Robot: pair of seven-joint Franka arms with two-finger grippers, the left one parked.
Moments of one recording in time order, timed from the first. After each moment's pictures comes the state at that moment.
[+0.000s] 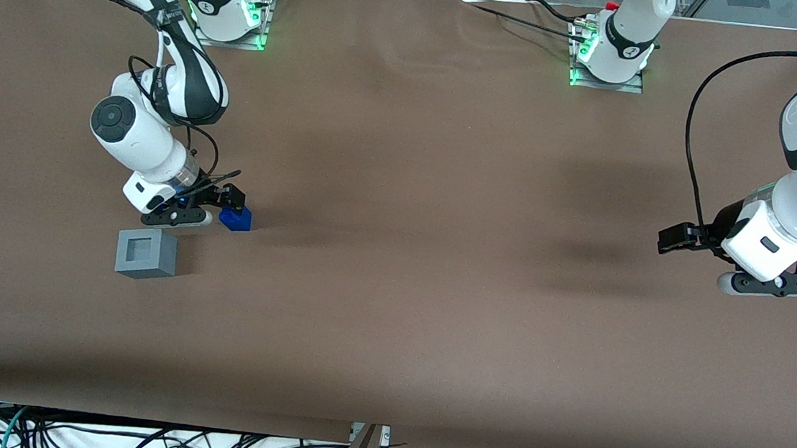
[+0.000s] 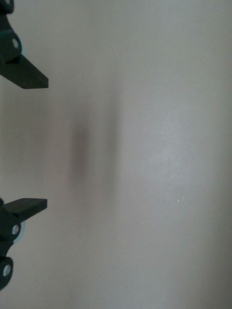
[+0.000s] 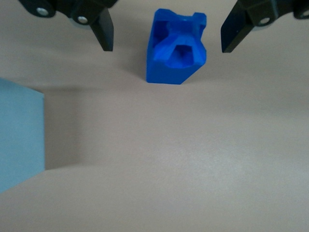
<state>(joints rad) -0.08 0.35 0.31 -2.16 -0.02 2.58 0.10</state>
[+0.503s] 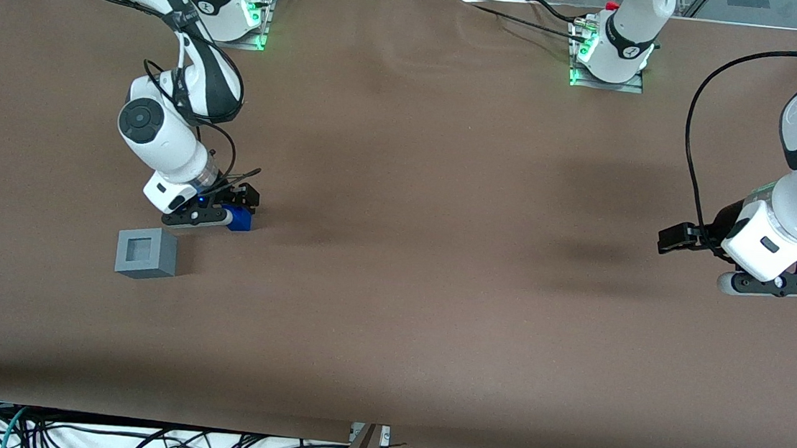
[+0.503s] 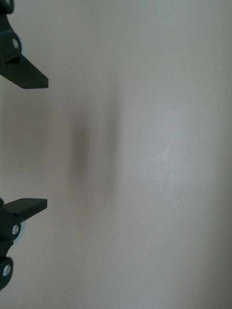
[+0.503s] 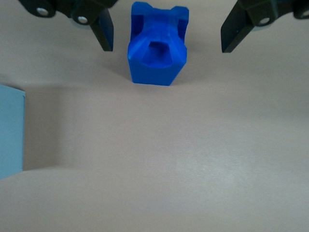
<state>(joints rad) -0.05 0.38 0.31 -2.16 -0.17 2.60 0.22</state>
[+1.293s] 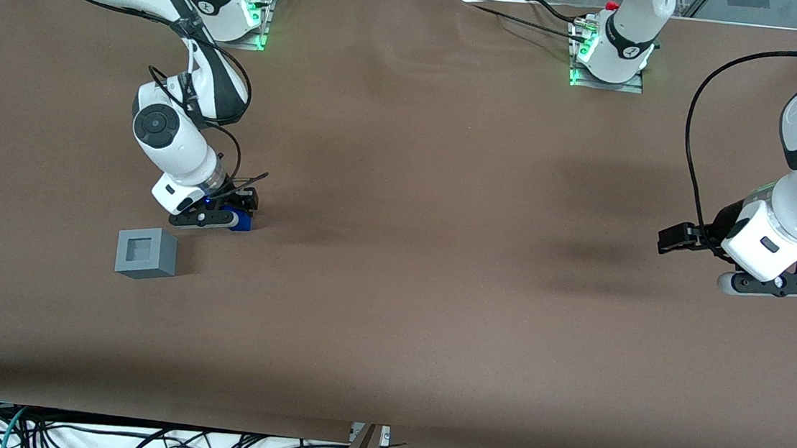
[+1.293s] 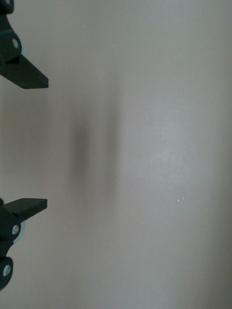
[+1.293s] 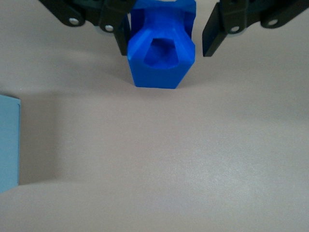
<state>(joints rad) -0.05 0.40 0.31 -2.16 -0.21 2.61 0.28</state>
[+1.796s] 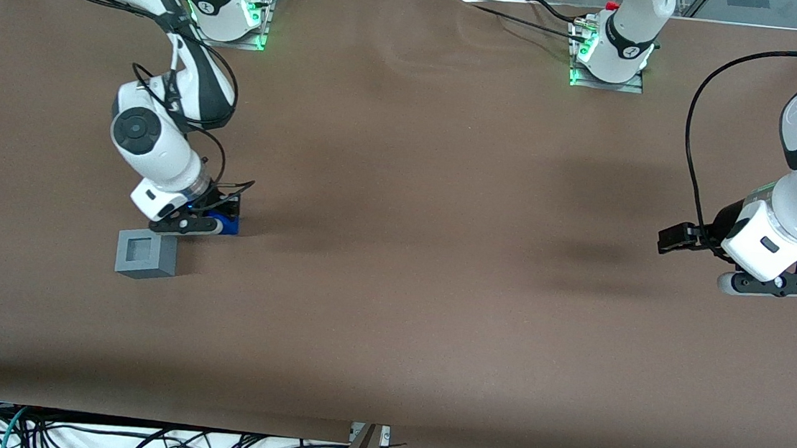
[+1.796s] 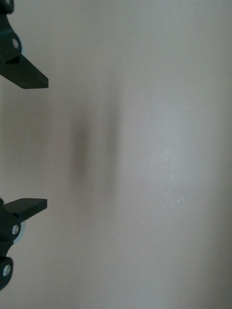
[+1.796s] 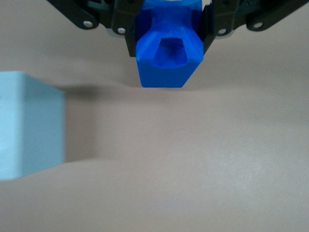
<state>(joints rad) -0.06 0.37 0.29 -2.02 -0.22 2.38 0.24</state>
